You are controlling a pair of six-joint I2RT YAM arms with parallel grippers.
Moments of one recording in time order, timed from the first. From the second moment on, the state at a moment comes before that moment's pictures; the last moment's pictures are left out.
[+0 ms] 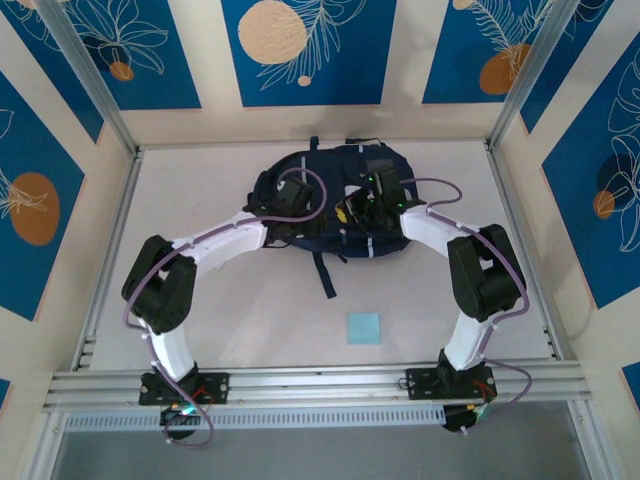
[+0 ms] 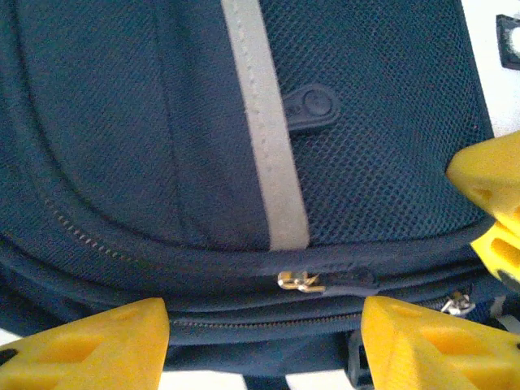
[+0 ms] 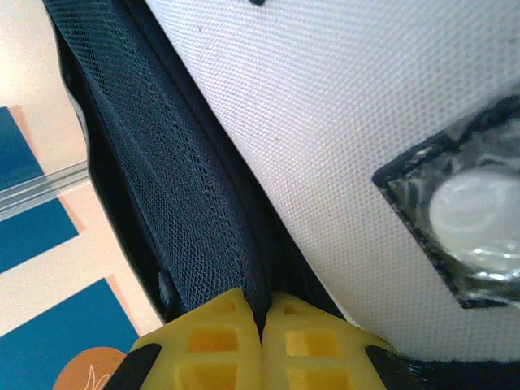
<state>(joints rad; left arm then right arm) -0.68 1.81 1.33 -0.41 -0.09 -0.66 0.39 1.78 1.14 -0.10 -0.42 1.42</state>
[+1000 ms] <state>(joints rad) -0.70 1.91 1.33 -0.24 -0.14 -0.97 0.40 1.80 1.10 0.02 -0.41 1.48</state>
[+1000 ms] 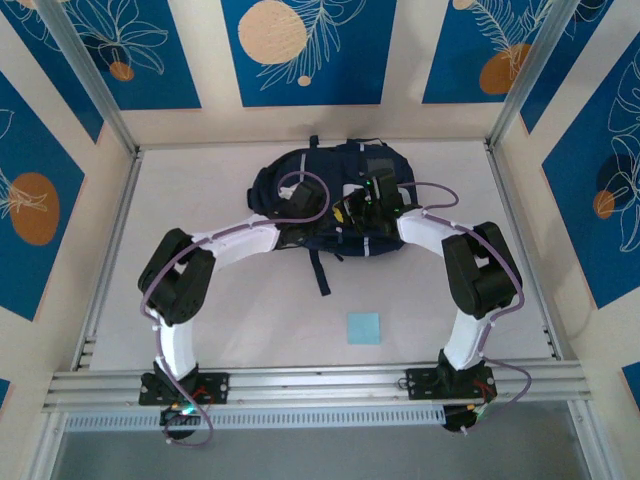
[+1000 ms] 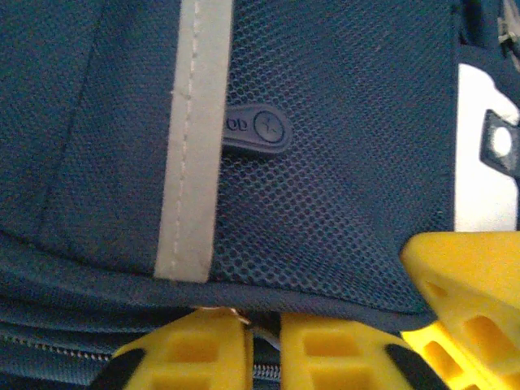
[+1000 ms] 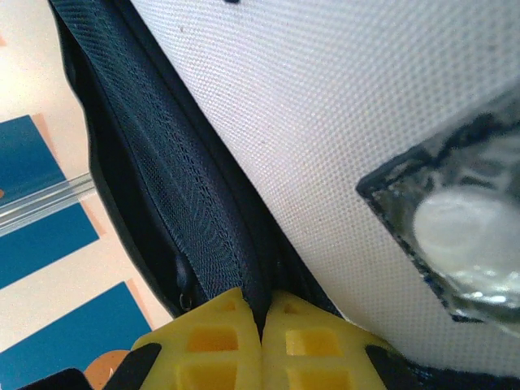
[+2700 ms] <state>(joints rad) -0.61 1.71 1.29 -0.62 0.27 0.00 0.22 1.97 1.65 -0.75 -0.48 0.56</state>
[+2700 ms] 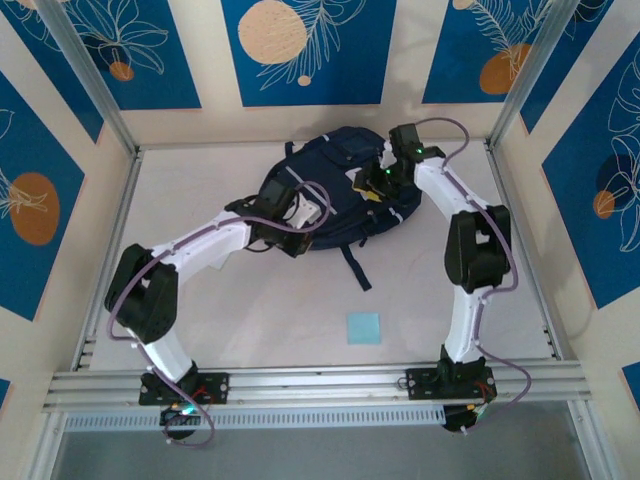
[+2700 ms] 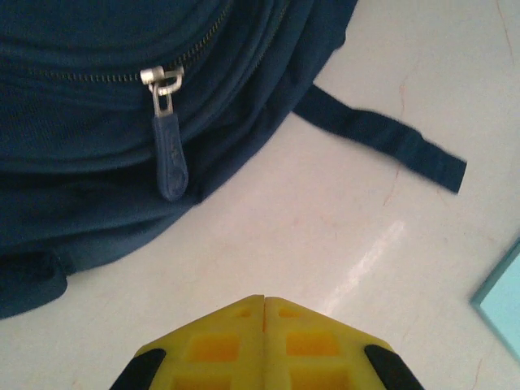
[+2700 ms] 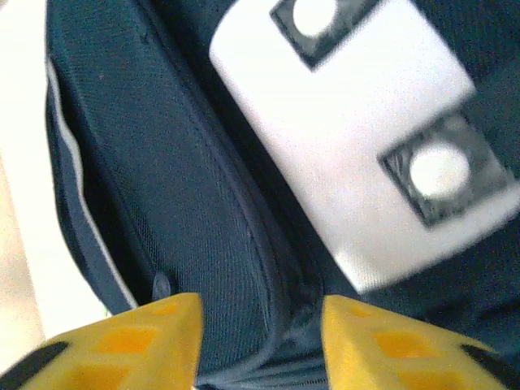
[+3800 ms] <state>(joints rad) -0.62 1.92 1.38 -0.46 0.04 -0.16 0.22 1.54 1.22 -0.56 -0.49 0.82</state>
